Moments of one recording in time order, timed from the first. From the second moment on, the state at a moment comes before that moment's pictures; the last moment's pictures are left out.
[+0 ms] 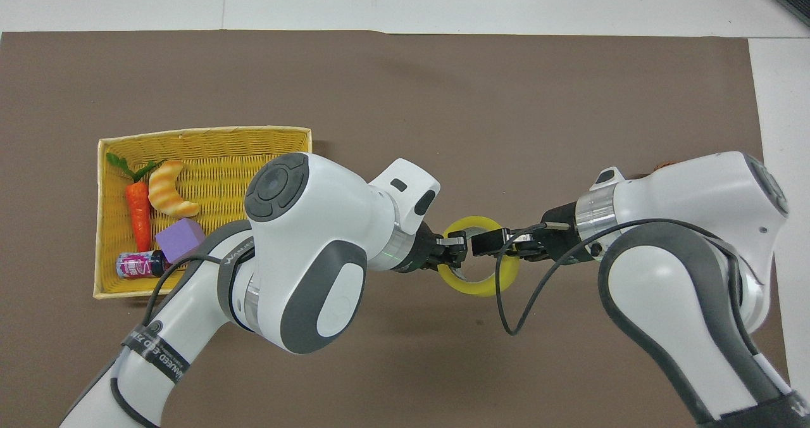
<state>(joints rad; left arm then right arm) -0.51 0.17 -0.20 -1.81 -0.61 2.09 -0.47 0.17 -0.06 0.06 -2.11 0.71 1.93 -0.05</state>
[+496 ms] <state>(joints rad) -0.45 0.11 -0.18 -1.81 -0.61 2.04 -0.47 0.16 -0.06 0.06 -2.11 0.71 1.93 -0.05</state>
